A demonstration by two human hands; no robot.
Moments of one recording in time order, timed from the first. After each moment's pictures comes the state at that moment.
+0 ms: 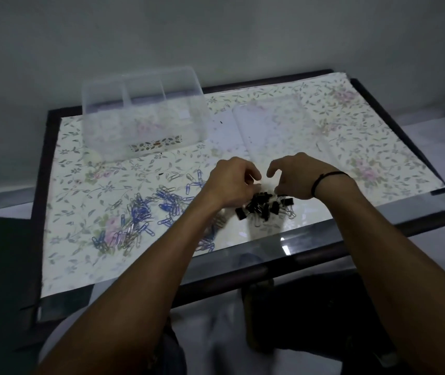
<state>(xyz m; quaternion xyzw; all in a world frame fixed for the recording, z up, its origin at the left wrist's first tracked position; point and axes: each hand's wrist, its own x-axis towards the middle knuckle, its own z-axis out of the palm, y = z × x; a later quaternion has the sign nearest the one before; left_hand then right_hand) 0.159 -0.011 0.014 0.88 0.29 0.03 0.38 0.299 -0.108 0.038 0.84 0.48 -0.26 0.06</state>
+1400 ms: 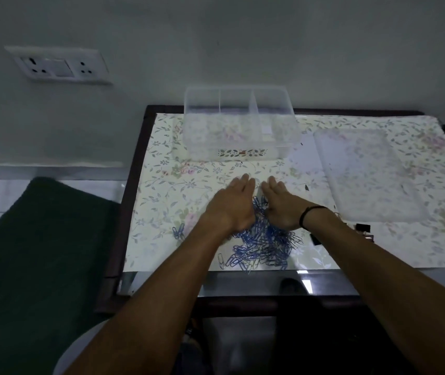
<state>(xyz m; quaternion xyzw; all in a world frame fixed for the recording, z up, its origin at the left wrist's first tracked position) 0.038 0.068 -0.031 0.91 0.34 -0.10 0.23 0.177 0.003 -0.026 0.76 0.56 -0.31 0.09</state>
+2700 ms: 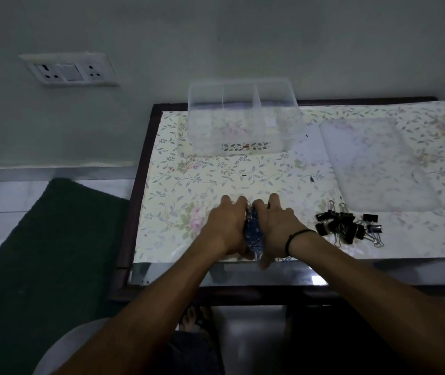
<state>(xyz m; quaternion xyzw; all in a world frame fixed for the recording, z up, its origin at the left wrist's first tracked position) 0.003 0.029 -0.024 0.86 0.42 -0.12 0.27 0.113 -0.036 0.001 0.75 0.58 -0.25 0.17</state>
